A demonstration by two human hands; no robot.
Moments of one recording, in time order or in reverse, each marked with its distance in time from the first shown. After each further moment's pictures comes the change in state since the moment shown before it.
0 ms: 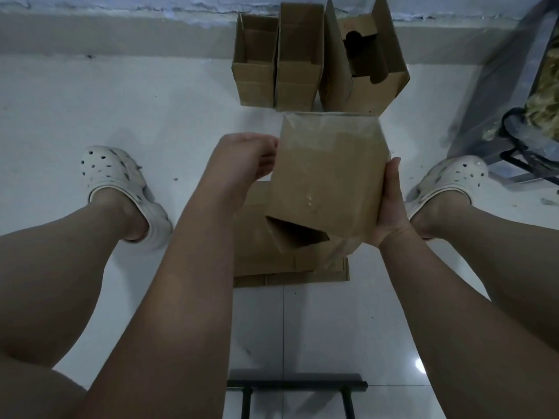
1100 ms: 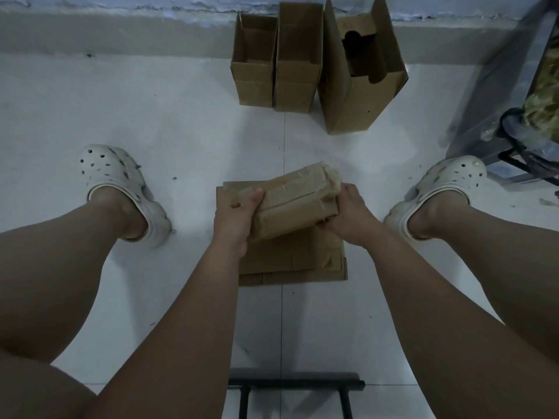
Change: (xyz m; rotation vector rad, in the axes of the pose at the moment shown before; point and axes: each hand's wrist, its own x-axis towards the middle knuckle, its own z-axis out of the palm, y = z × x) left_hand 0.009 -0.113 -0.005 -0.119 0.297 -0.332; right_hand 0.020 0.020 -0.007 -1.475 0.215 0.053
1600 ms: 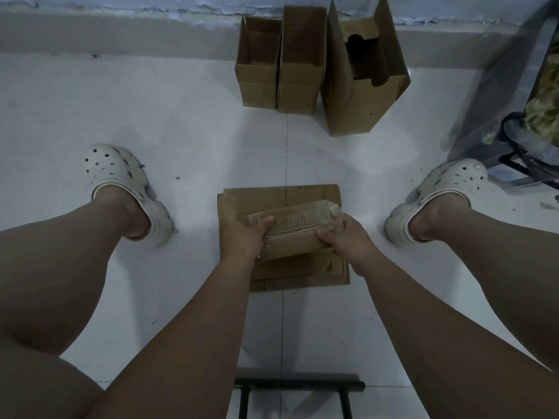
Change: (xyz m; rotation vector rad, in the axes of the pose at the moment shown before) left_hand 0.004 -0.033 0.004 0.443 0.161 0.019; right_hand -0.020 0.016 0.032 0.487 0.015 0.328
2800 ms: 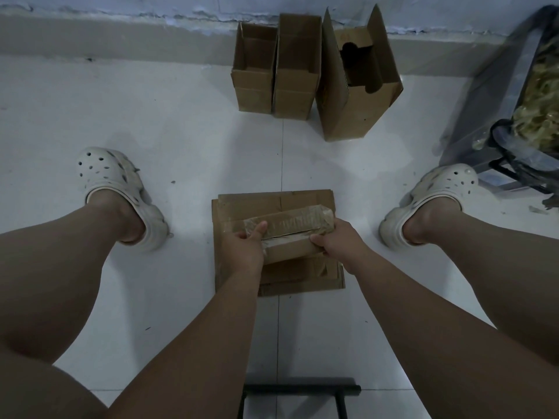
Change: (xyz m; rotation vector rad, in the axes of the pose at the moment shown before) left_hand -0.007 -0.017 0.016 -0.268 0.102 -0.037; right_hand 0.000 -0.017 0.006 -0.193 0.018 0.045
